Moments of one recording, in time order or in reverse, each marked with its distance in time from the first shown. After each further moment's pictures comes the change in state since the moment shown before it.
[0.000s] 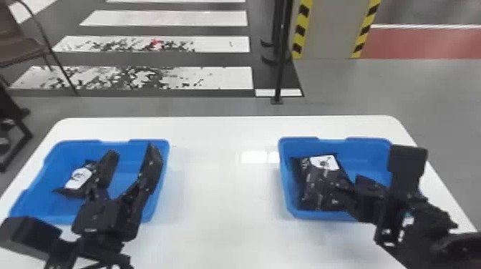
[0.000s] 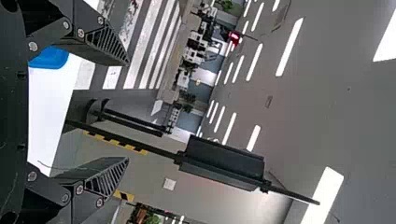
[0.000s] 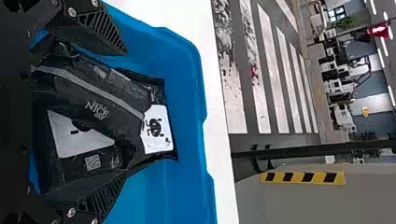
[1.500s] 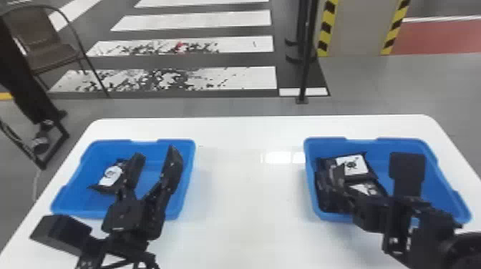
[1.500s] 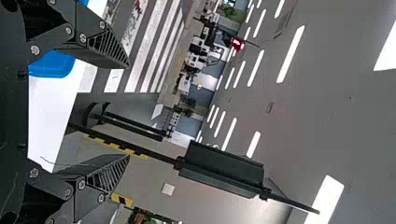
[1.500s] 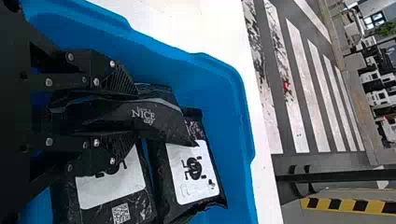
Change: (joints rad) left arm 0.012 -0.004 0.018 0.009 0.031 -0.010 -0.007; right arm -0.073 0.000 0.072 0.107 -0.082 0.088 -0.015
